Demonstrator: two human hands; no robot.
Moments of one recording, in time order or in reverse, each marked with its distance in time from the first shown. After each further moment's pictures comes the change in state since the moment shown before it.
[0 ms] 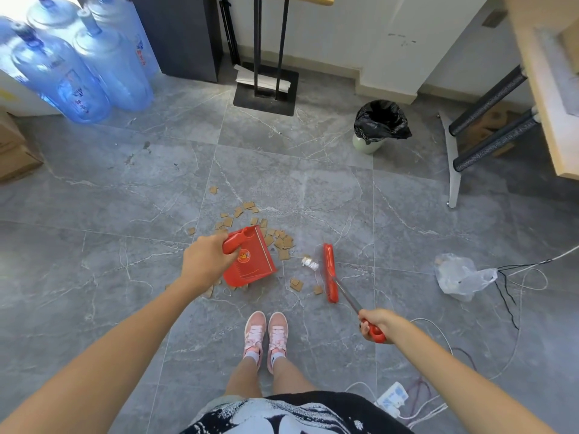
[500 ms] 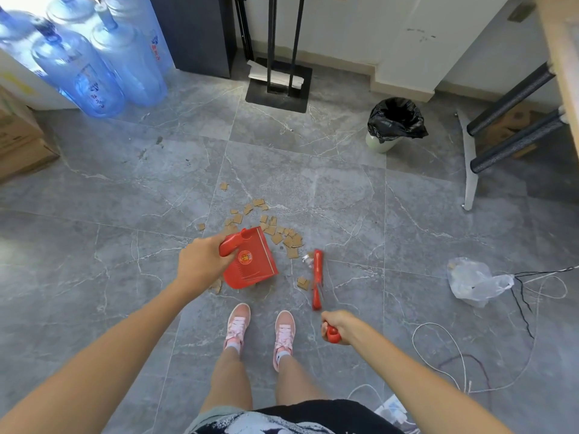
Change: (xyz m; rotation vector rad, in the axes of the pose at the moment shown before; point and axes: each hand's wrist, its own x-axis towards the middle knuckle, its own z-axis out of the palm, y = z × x) left_hand -0.005 -0.021 -0.007 0.016 0.048 -0.006; right_hand -0.020 -0.003 0.102 -0.018 -0.076 -0.028
